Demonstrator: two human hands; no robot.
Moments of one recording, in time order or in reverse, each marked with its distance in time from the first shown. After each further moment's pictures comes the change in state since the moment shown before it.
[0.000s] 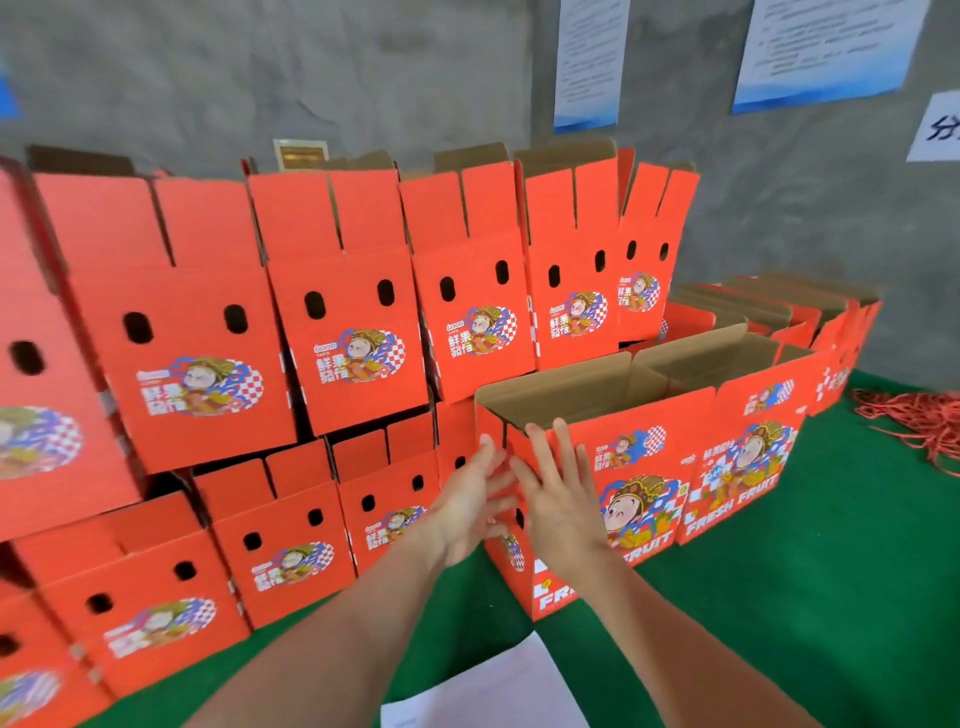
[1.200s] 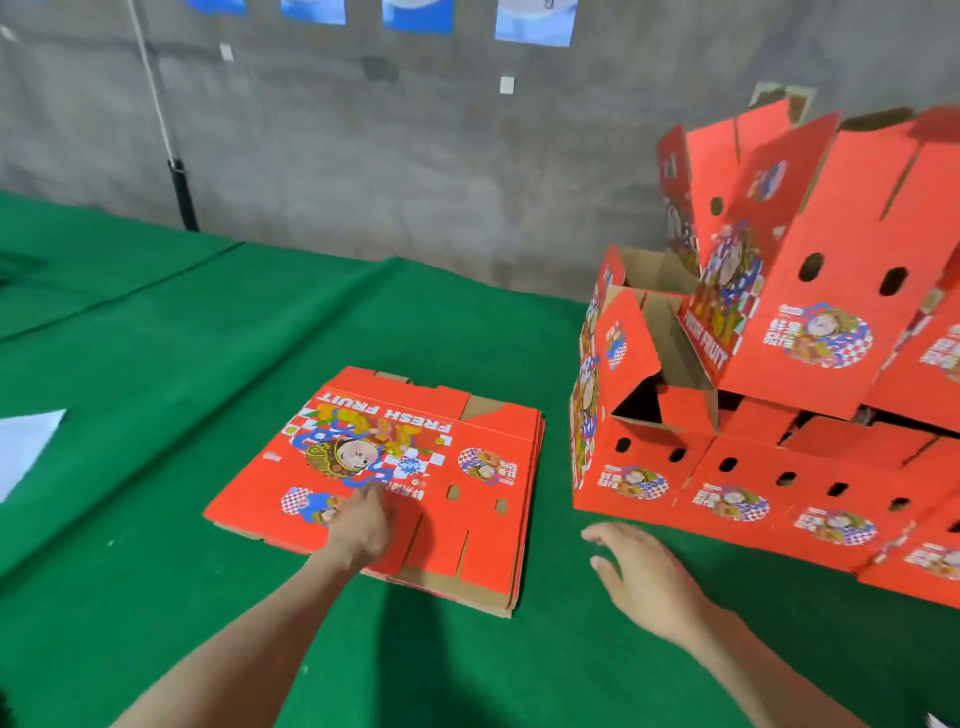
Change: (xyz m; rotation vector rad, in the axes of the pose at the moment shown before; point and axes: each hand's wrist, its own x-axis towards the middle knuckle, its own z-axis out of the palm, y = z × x) left_hand -0.500 -0.226 -0.537 0.887 1.131 -0.417; right_hand -0.130 -0.510 -0.056 0.564 -0.540 -0.665
